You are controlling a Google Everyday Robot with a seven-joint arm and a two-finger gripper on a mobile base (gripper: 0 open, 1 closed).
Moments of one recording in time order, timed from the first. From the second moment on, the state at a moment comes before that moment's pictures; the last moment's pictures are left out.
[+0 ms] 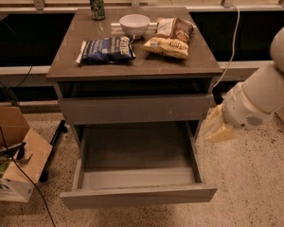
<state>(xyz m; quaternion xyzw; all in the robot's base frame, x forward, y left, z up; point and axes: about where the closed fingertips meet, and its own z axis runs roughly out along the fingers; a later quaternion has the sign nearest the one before) 0.446 -0.187 0.815 -0.65 0.73 0.11 0.17</state>
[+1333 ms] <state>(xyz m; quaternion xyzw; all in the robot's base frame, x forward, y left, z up) 0.446 -0.188 0.639 -0.67 0.70 0.19 0.14</state>
